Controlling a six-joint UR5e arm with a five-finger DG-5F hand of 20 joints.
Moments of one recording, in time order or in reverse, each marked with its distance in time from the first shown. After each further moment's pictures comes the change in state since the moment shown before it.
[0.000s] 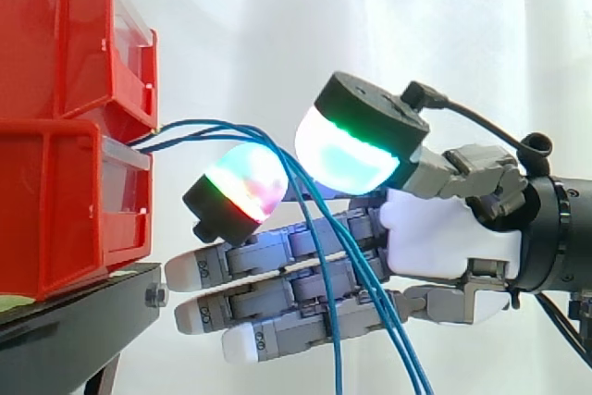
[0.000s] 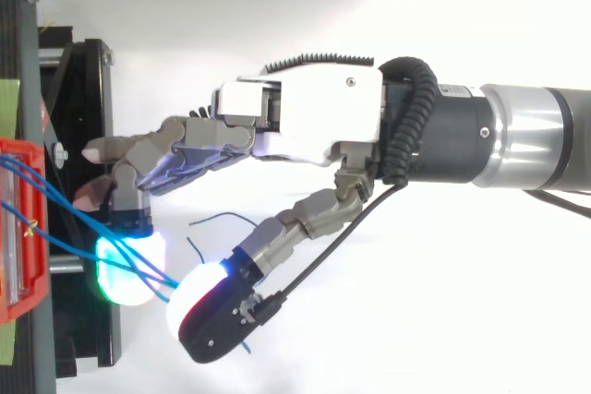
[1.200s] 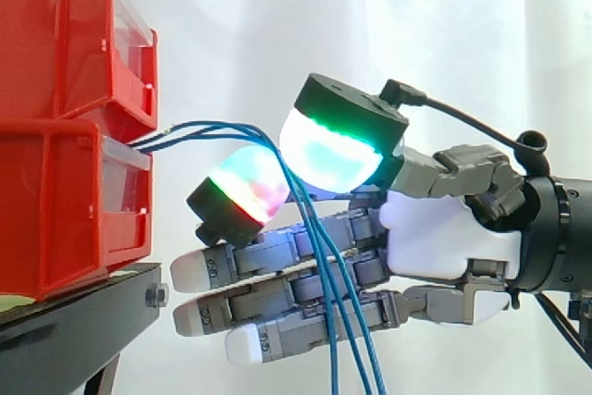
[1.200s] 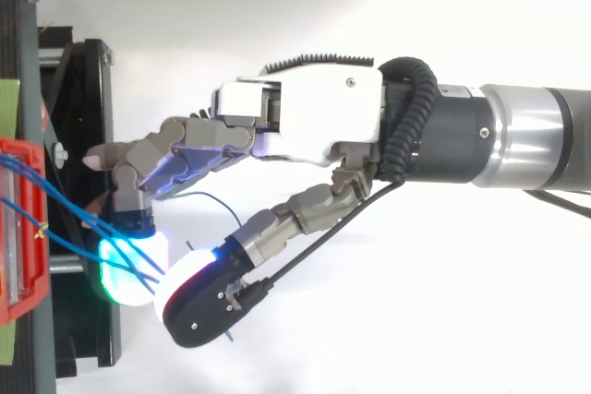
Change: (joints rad) arm 0.000 0.000 0.000 0.000 0.000 -0.004
